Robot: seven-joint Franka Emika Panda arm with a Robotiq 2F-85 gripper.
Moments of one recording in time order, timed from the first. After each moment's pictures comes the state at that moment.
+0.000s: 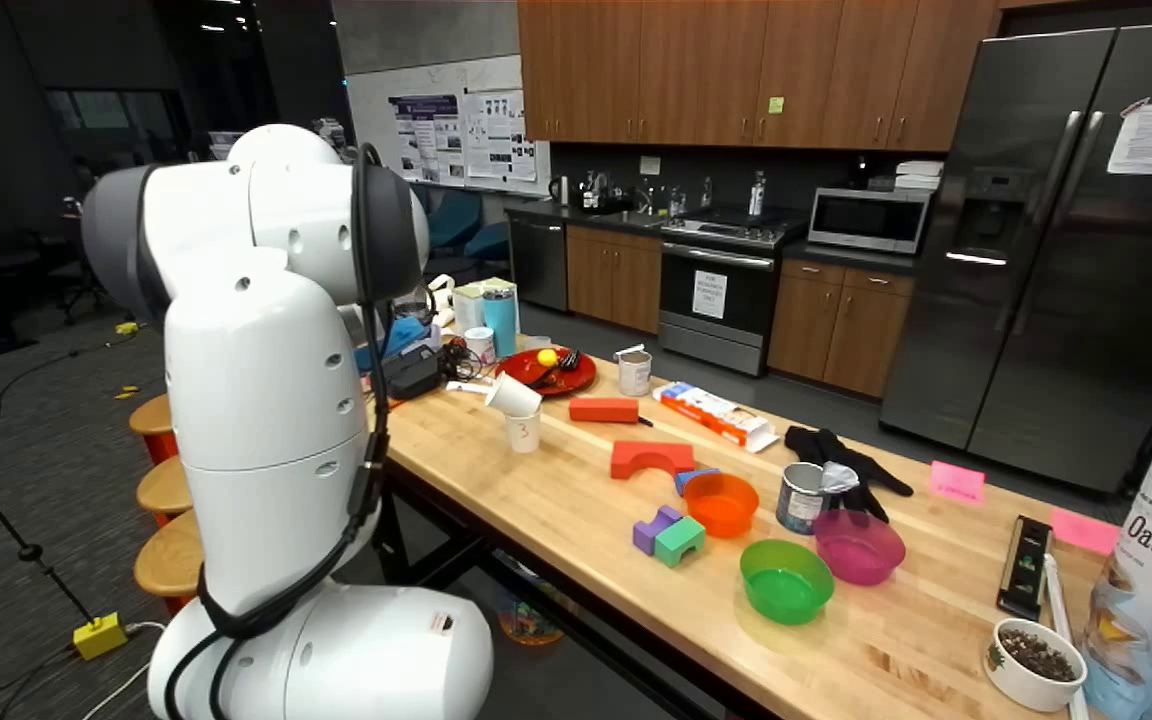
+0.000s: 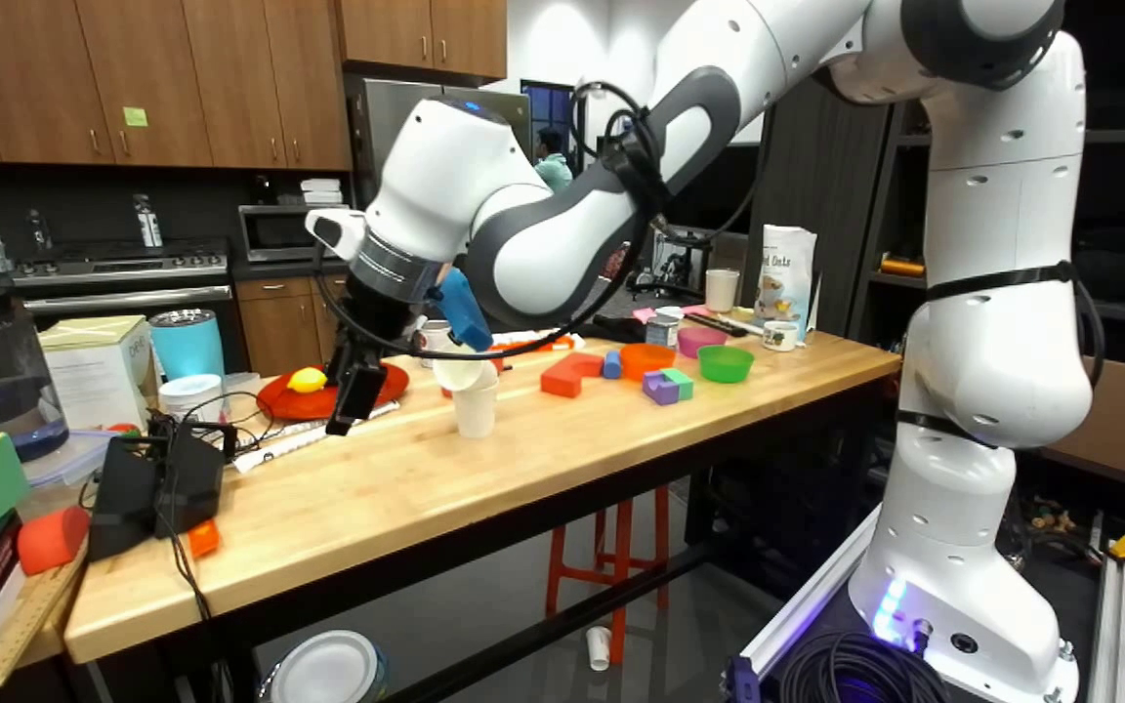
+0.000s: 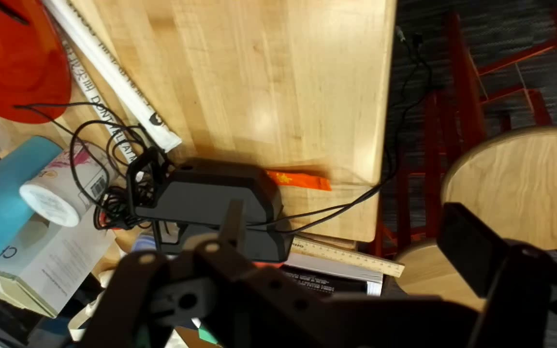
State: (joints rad) arm 0.44 0.13 0.37 -2.11 -0.34 2.77 -0.21
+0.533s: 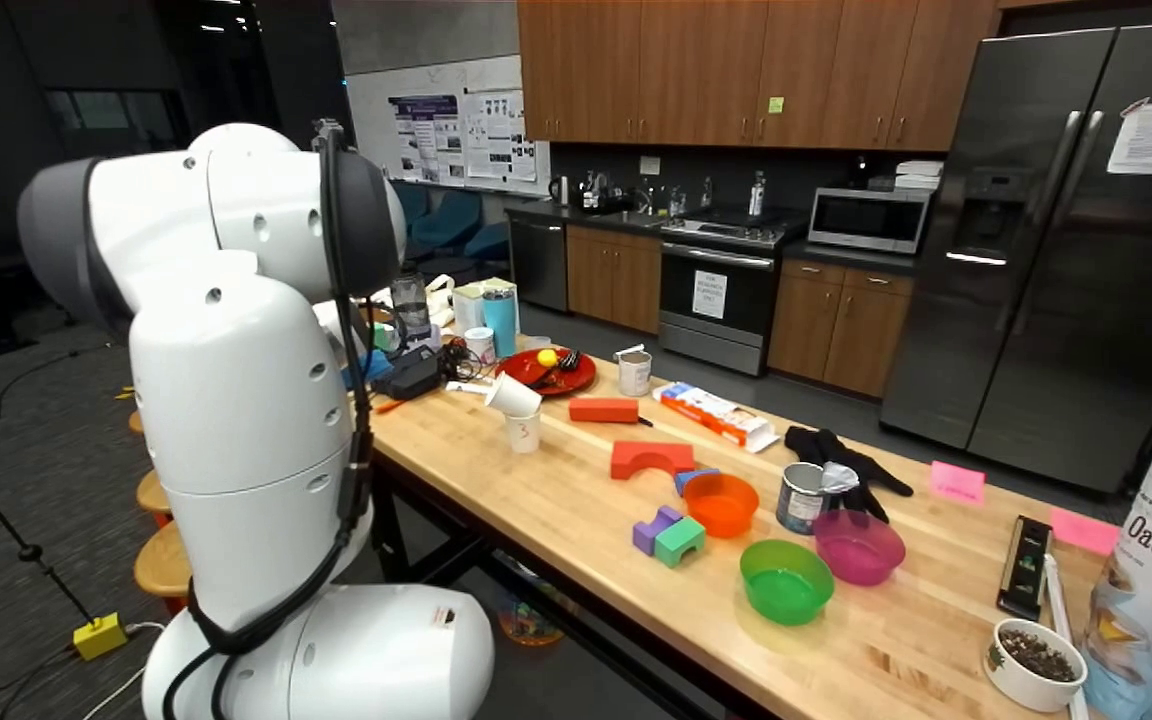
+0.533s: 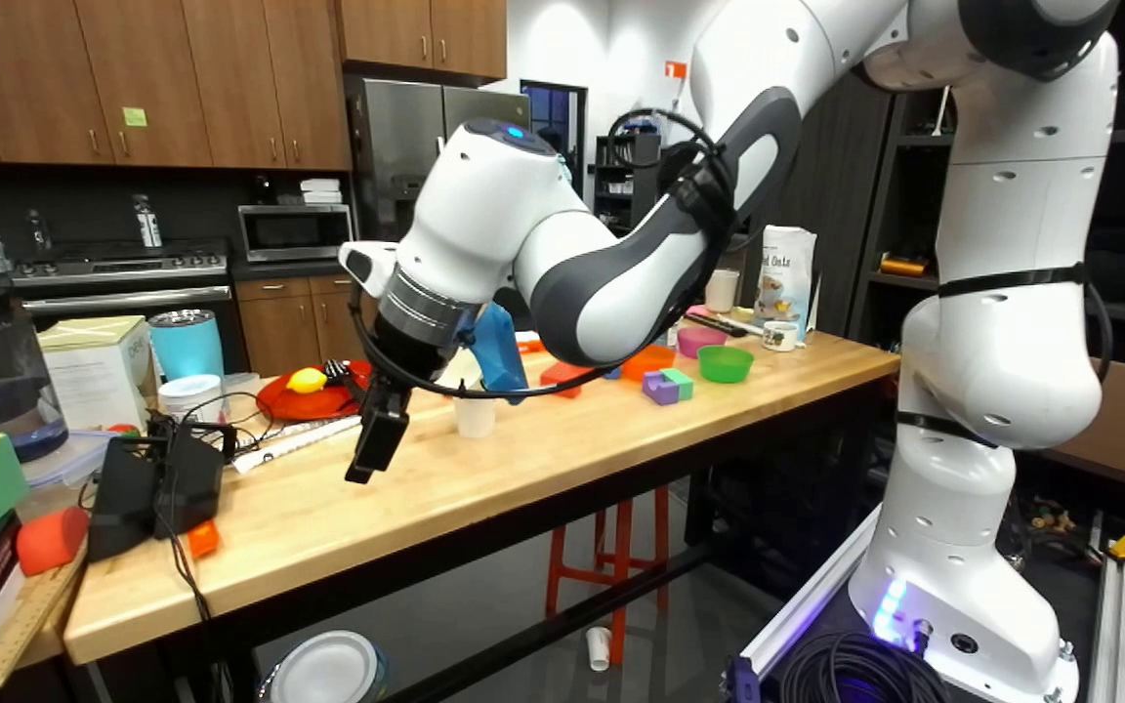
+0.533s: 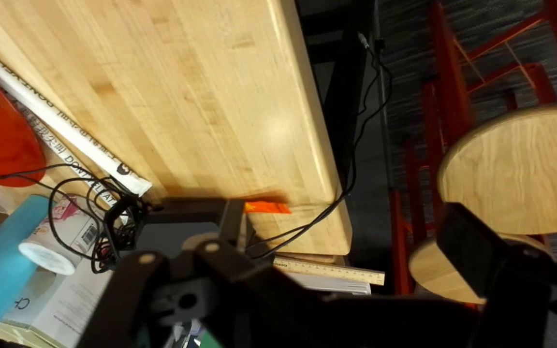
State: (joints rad) arm 0.51 0.05 0.37 -2.26 -0.51 2.80 0.20
